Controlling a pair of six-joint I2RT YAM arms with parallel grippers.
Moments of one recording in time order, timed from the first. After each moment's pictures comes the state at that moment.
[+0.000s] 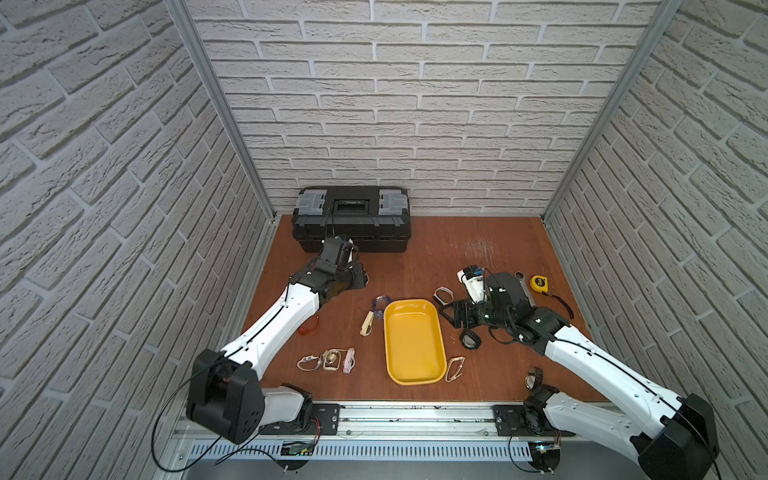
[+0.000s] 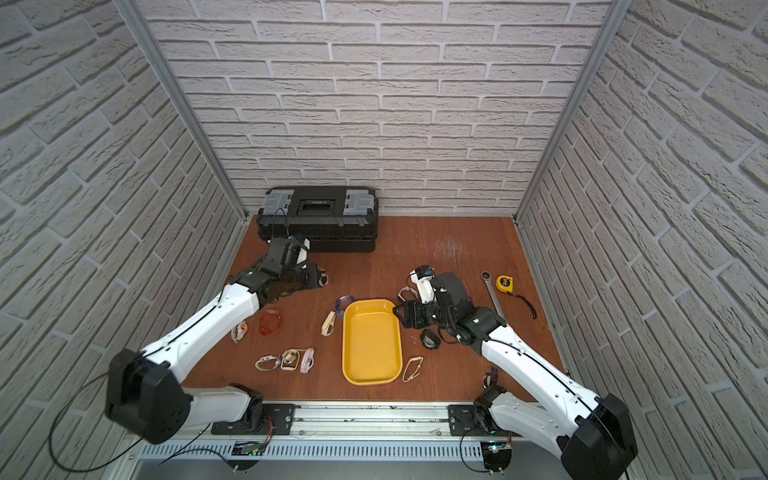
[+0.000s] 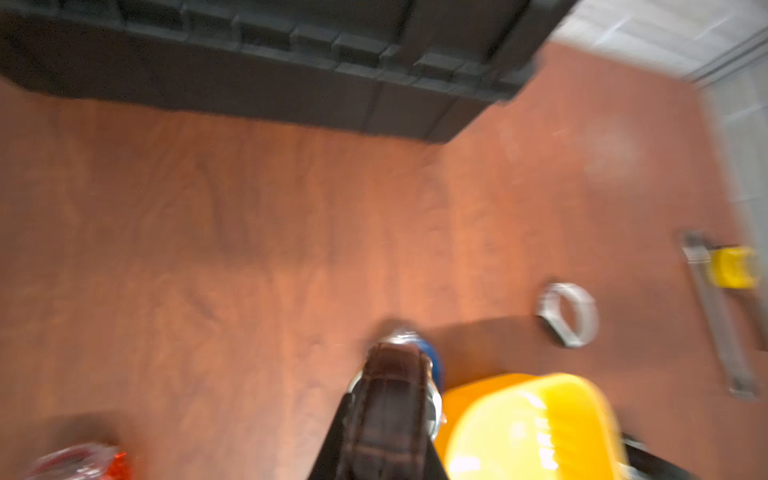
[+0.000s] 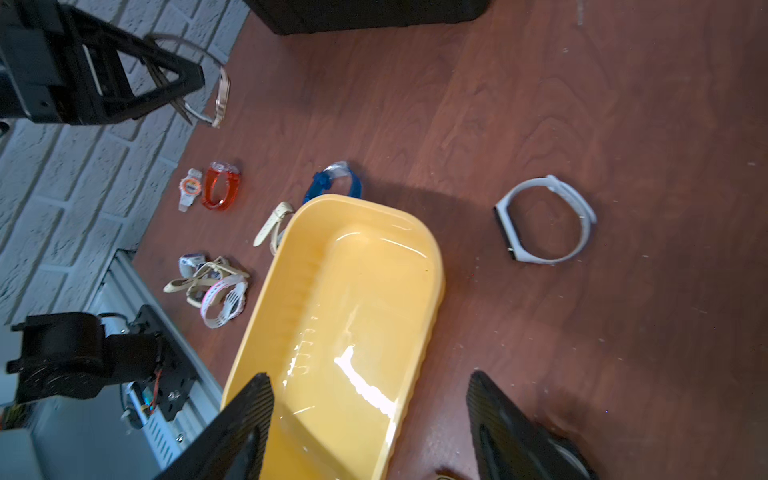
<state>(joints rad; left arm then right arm) -0.39 1.27 1.02 -0.53 0.09 -0.44 0.55 1.04 0.77 -0.46 -0.28 0.42</state>
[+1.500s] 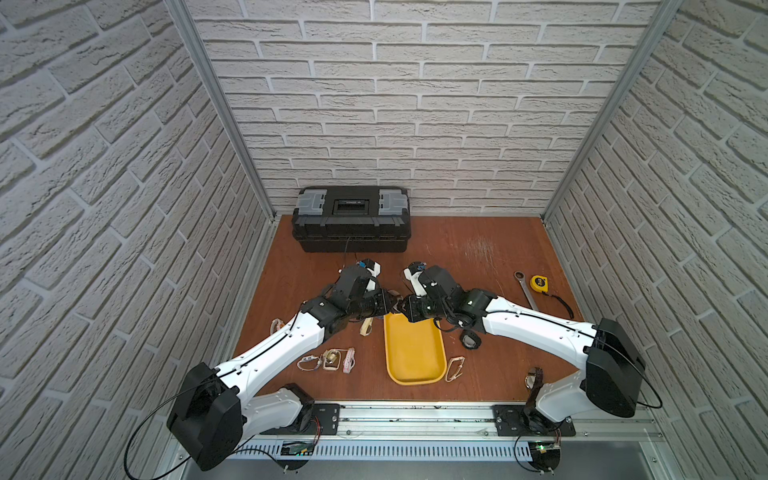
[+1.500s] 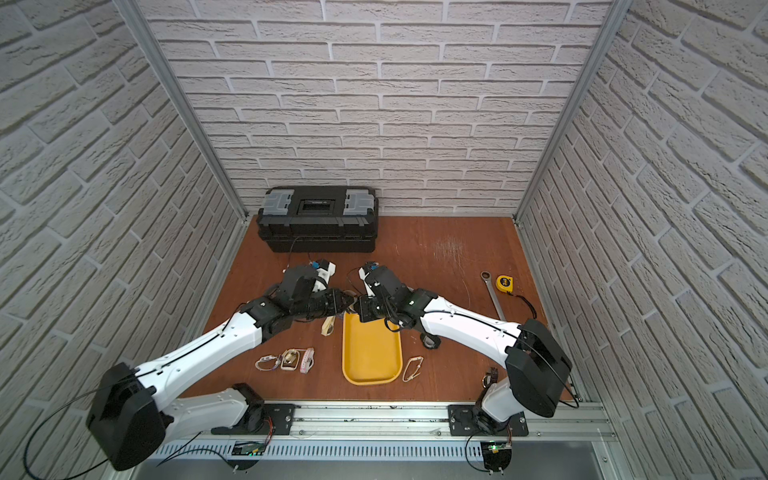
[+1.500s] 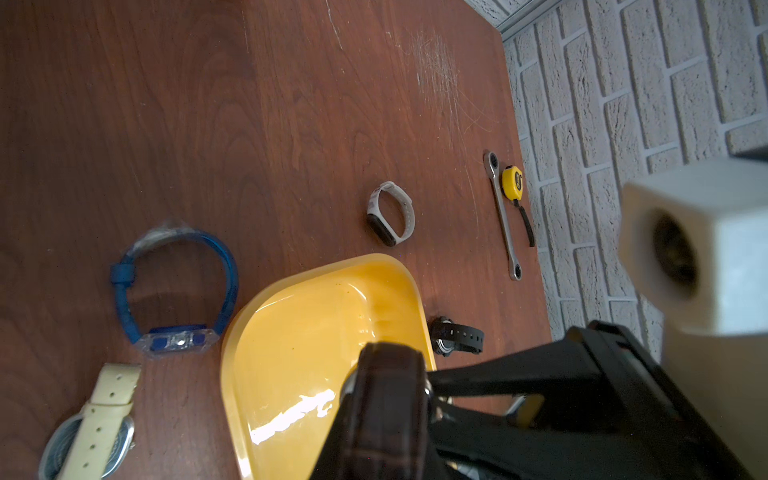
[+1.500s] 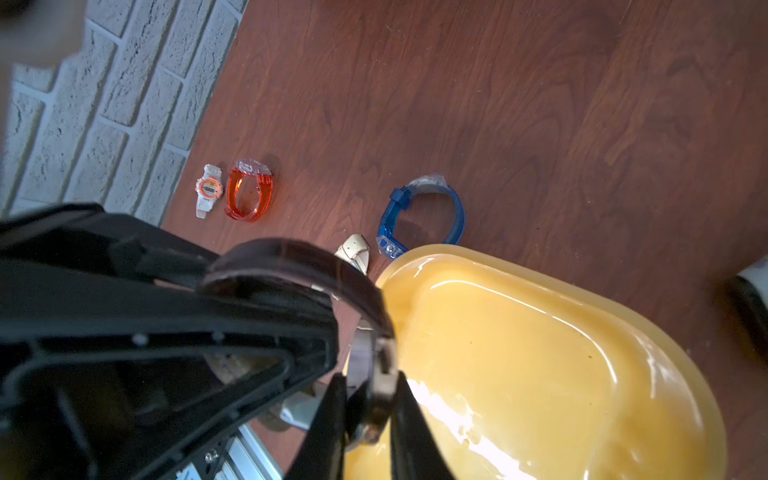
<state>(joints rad) -0.64 1.17 0.78 -0.30 0.27 -0.75 0.83 1.51 1.07 -0.33 -0.11 0.62</state>
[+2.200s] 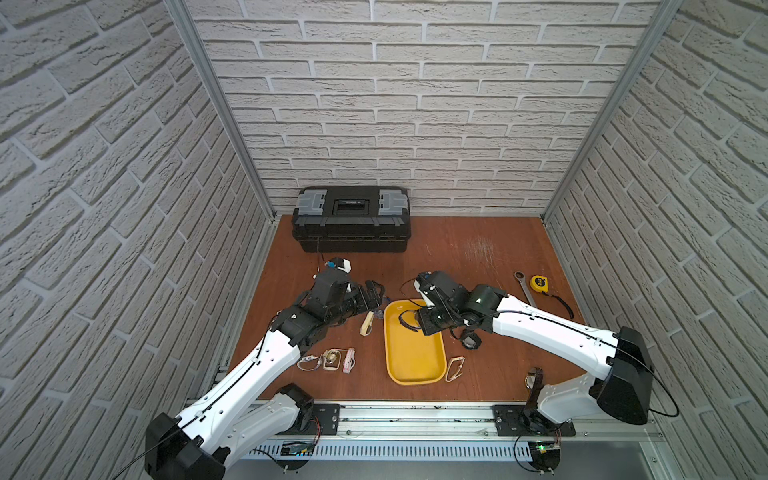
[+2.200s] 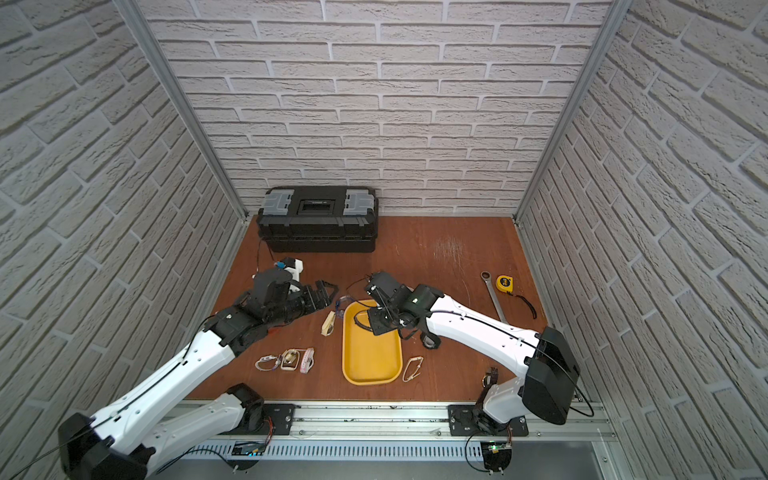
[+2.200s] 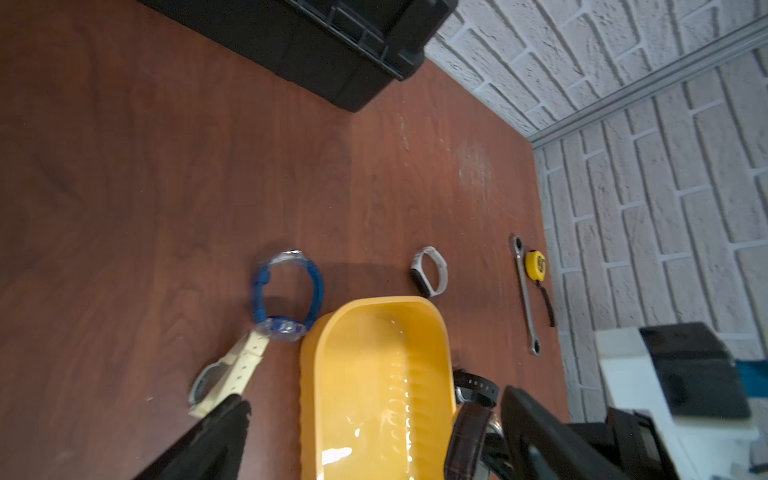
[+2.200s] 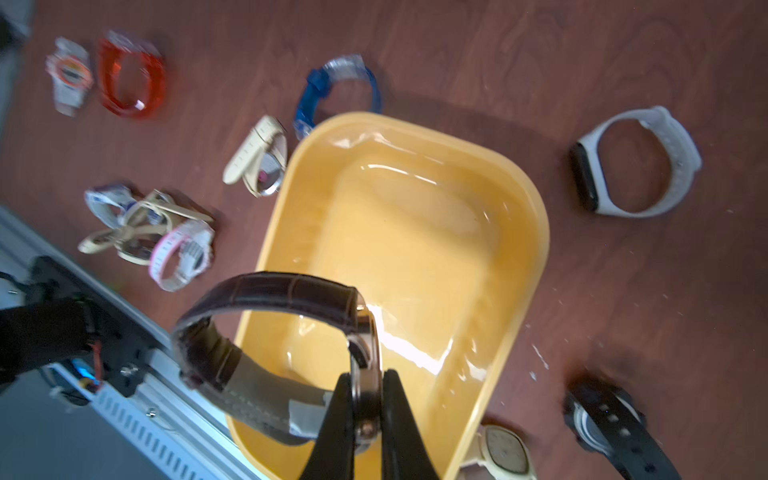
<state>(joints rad) -0.58 0.94 0.83 -0.56 0.03 -0.80 0.90 1.47 1.19 -0.87 0.06 0.53</state>
